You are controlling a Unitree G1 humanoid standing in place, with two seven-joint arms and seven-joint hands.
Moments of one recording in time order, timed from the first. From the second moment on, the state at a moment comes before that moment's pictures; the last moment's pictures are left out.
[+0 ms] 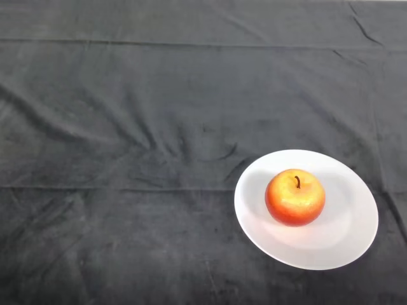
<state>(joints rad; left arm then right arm) -0.57 0.63 0.51 1.22 -0.72 -0.44 0.12 -0.64 -0.49 -0.95 1.22 0.88 0.19 0.40</state>
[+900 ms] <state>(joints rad) -0.57 0.63 0.65 1.22 -0.76 -0.44 0.14 -0.64 -0.49 -0.95 1.22 0.88 0.19 0.40</state>
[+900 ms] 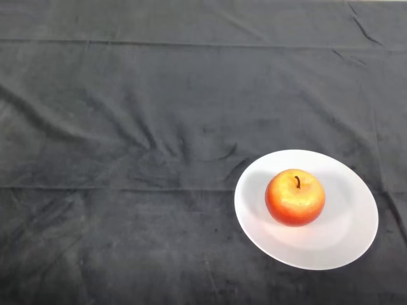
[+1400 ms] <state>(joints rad) -0.57 0.63 0.69 1.22 -0.76 -0.44 0.13 -0.64 -0.49 -0.95 1.22 0.88 0.19 0.40</state>
